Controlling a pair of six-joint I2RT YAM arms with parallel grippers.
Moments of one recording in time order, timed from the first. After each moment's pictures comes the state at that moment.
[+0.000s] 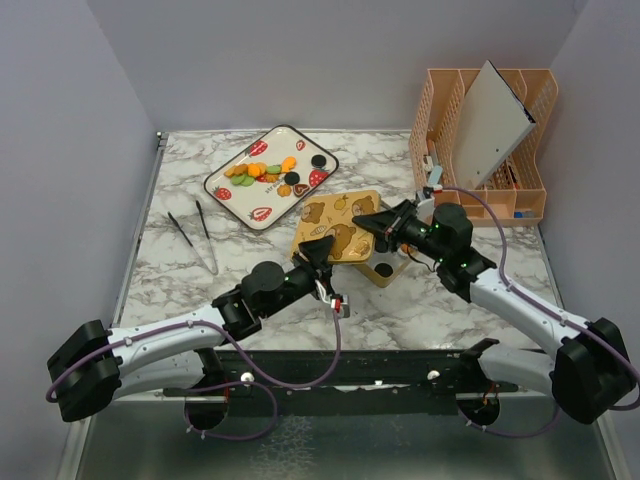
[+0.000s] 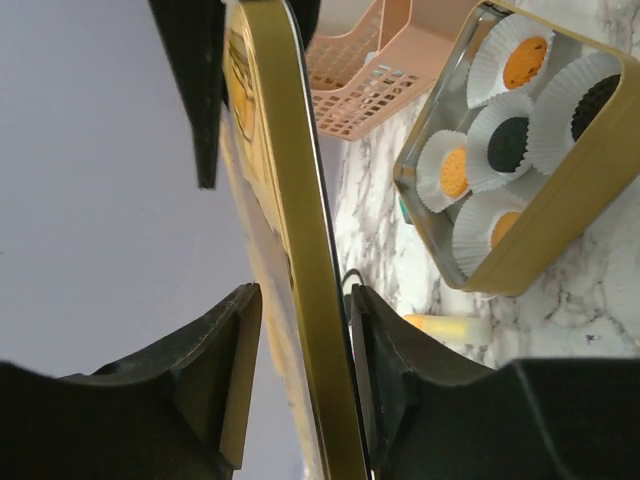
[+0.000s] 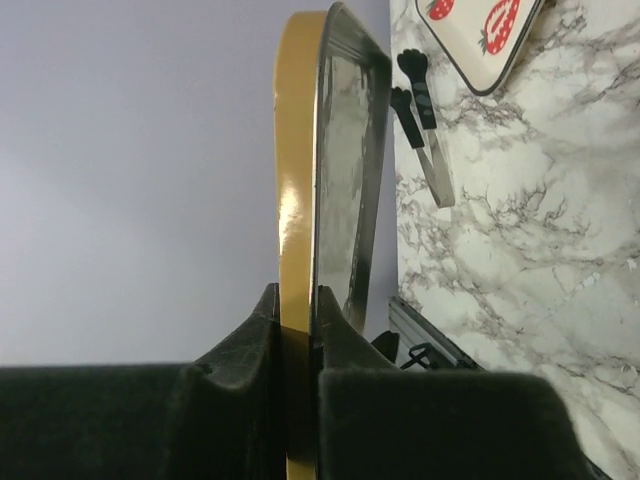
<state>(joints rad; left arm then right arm) -1.01 1.00 0.46 0.49 -0.06 1.23 0.52 1.14 0.64 0.33 -0.35 1.42</state>
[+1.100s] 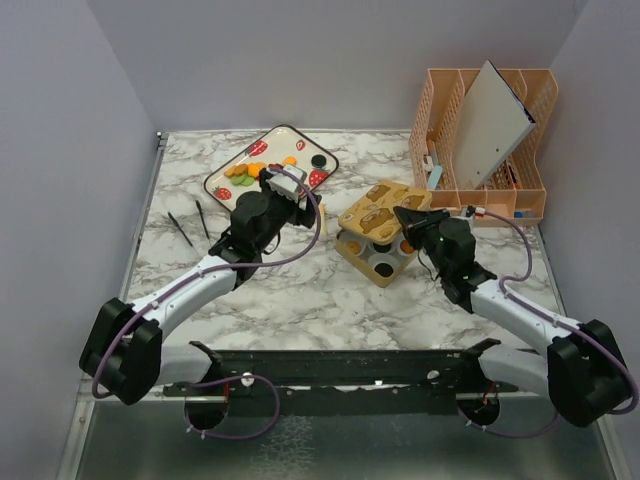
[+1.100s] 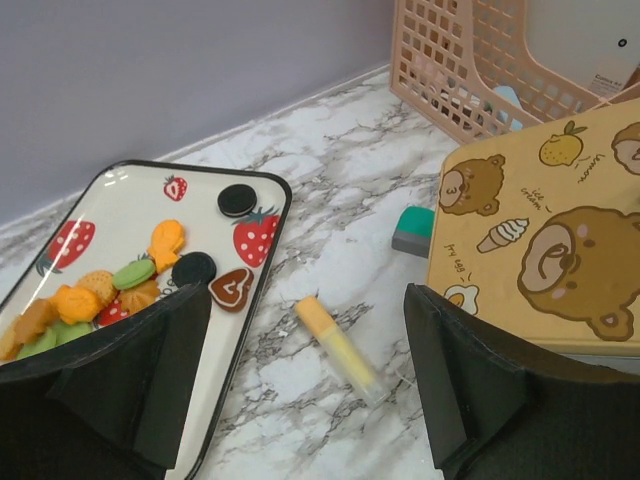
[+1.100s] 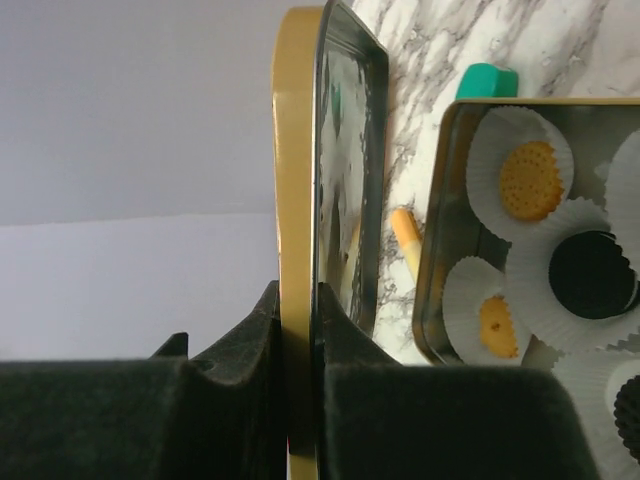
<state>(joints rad) -0.58 1.25 0.76 0.46 -0.02 0.10 0.44 1.10 0.48 0.43 0.22 1.38</state>
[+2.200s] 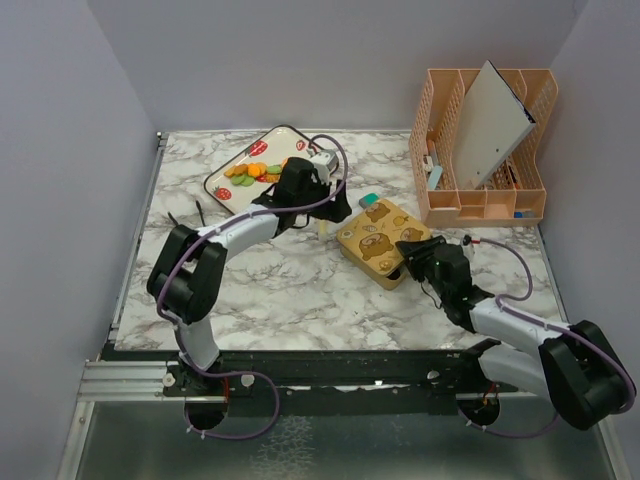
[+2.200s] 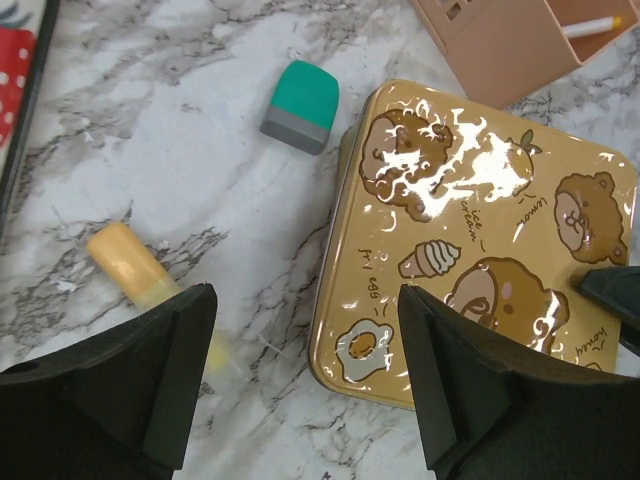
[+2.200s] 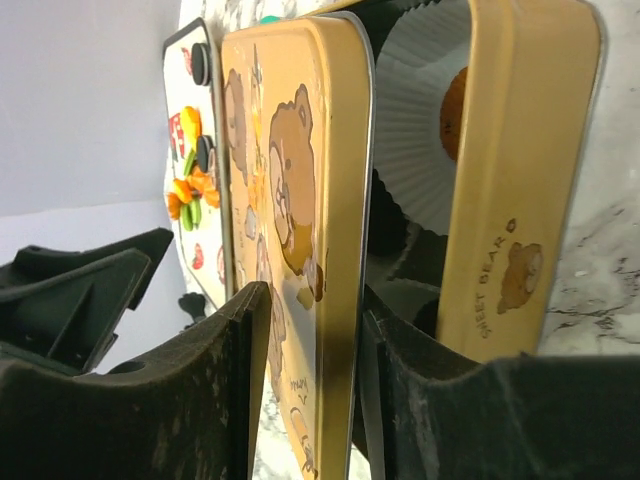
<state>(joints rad) -0.54 1.76 1.19 0.07 0.26 -0.26 0.44 1.11 0.25 0.44 0.22 1.35</state>
